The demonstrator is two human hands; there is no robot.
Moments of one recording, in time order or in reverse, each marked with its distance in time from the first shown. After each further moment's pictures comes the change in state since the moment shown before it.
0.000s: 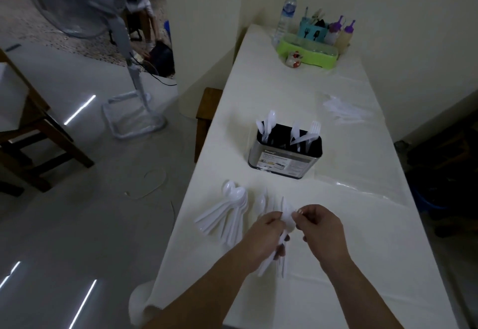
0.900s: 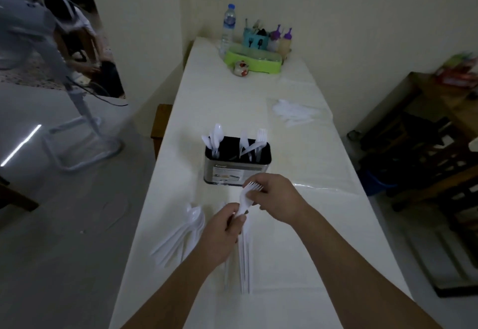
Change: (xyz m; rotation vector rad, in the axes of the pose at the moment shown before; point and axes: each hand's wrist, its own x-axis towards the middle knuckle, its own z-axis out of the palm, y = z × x) left_hand 0.034 0.017 -0.003 0.325 0.089 0.338; right_hand 0.062 -0.065 -0.035 -0.218 -0.316 -0.294
